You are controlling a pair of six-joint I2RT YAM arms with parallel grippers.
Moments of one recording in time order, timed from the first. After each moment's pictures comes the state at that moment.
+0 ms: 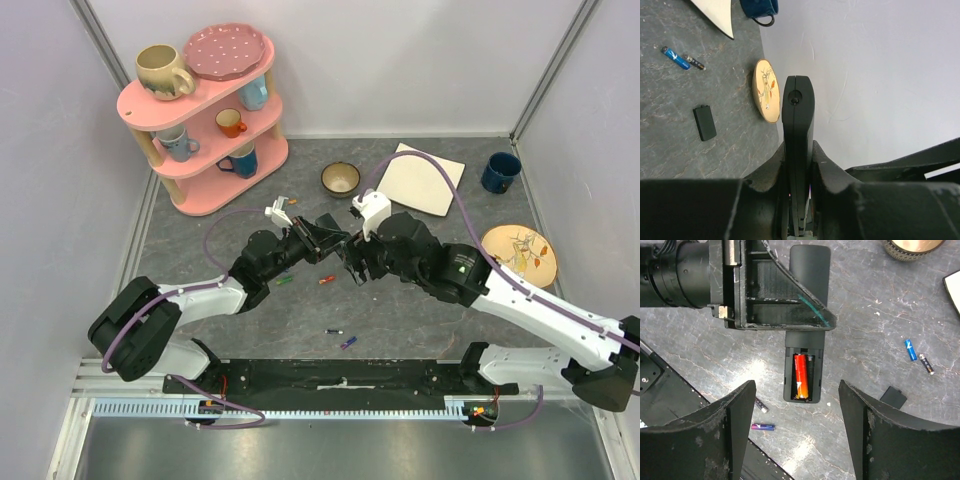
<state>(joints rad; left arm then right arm) -0.71 1.39 0.52 0.88 0.18 -1.33 0.99 1.11 1.15 -0.61 0.23 0.23</state>
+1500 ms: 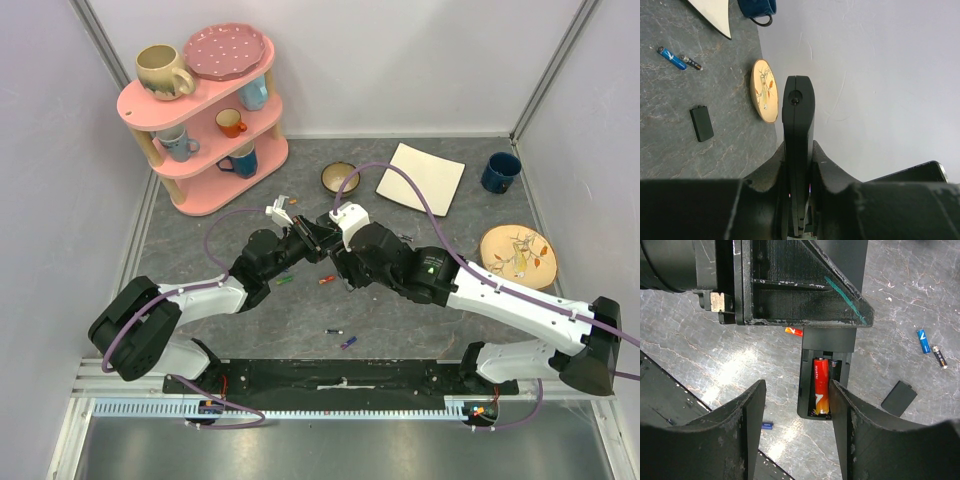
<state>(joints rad) -0.71 1.40 0.53 0.87 0.19 -1.34 1.06 1.24 1.13 -0.58 0.30 0.25</state>
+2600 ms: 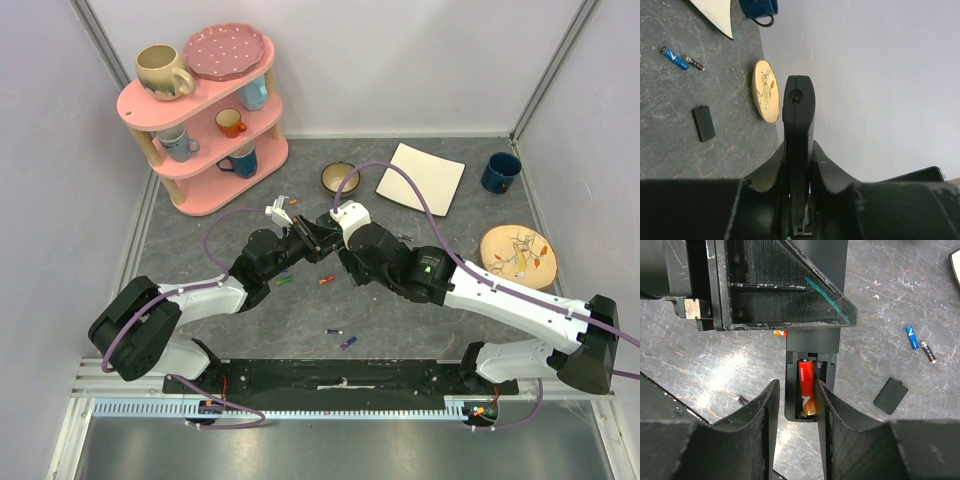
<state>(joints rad) -0.71 1.40 0.53 0.86 0.19 -1.34 1.06 1.25 1.13 -0.58 0.34 0.27</state>
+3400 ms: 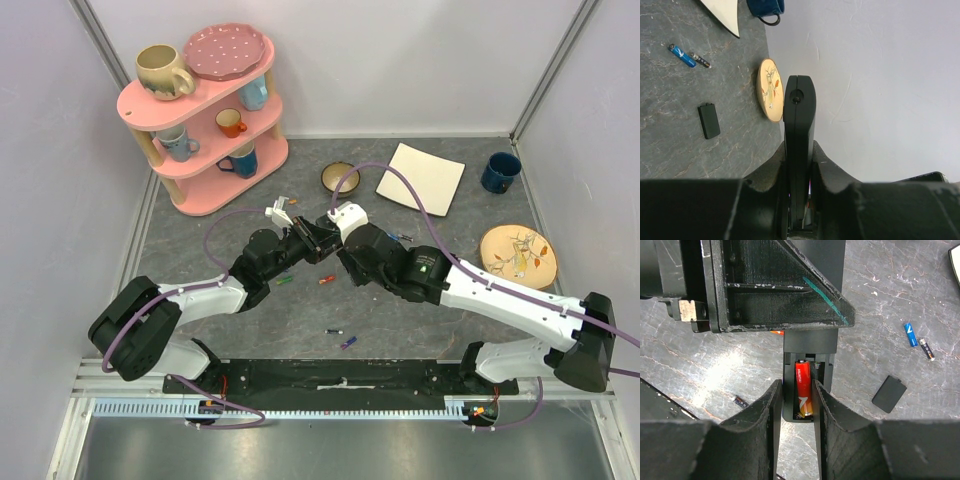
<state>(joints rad) -0.71 1.40 0.53 0.84 0.18 -1.34 1.07 1.27 1.13 -0.59 0.36 0.27</state>
